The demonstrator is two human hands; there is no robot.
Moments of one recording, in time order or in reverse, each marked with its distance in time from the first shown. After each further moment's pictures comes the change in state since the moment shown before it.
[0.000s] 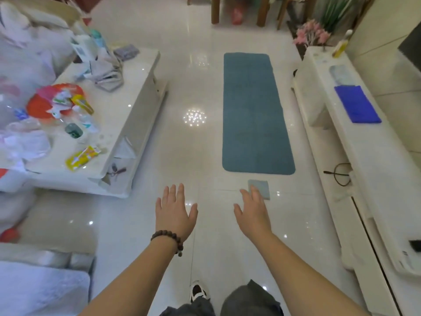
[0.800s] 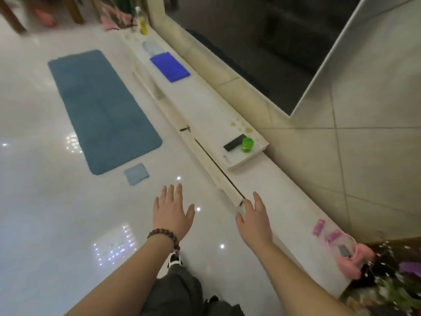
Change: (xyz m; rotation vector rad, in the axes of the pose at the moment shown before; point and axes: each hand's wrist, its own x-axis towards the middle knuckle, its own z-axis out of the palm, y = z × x) left_hand -0.308 0.407 0.187 0.182 -0.168 0.657; right_hand -0.369 0.451 -0.155 0.063 0.305 0.600
